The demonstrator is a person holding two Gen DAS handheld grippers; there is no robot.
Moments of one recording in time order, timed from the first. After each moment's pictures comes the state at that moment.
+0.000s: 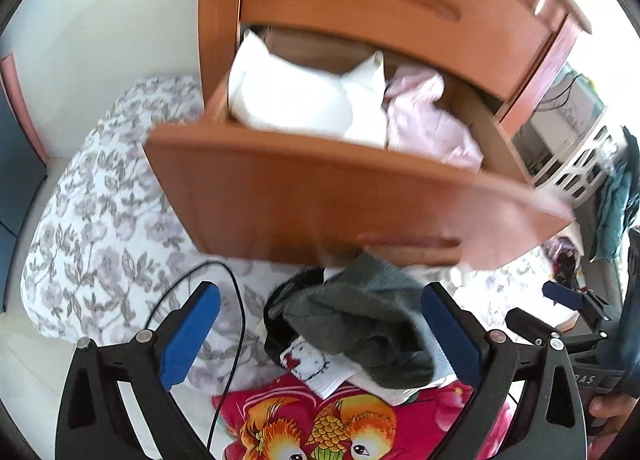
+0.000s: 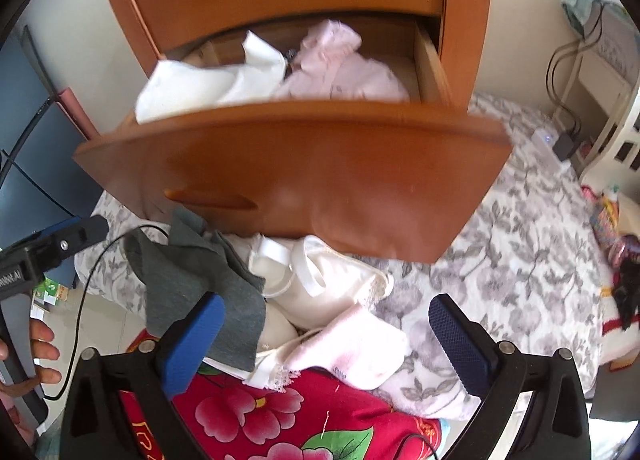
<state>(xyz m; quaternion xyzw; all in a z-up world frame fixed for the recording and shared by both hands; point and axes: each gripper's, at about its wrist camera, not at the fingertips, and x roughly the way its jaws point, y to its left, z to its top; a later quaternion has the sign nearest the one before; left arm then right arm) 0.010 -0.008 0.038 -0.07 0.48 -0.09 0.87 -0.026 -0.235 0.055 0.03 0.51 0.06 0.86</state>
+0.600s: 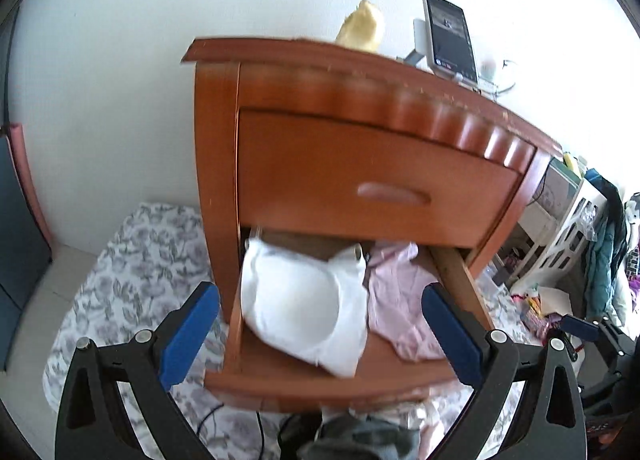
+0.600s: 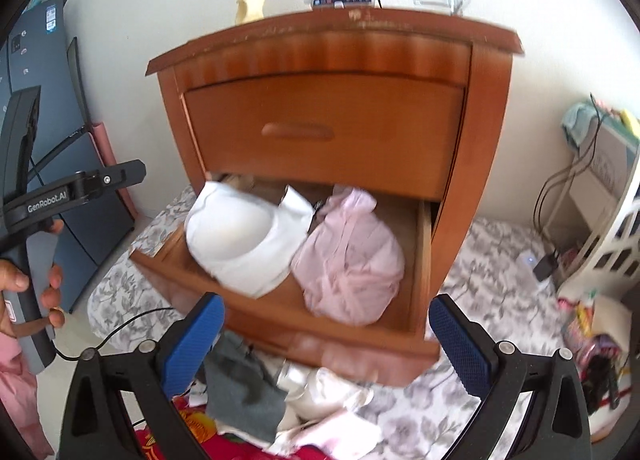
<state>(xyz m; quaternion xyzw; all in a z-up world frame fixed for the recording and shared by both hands) 0.063 0.003 0.167 -0.06 0.32 -0.10 0.94 0.000 -0.229 0.176 -0.02 0.37 0.08 0.93</state>
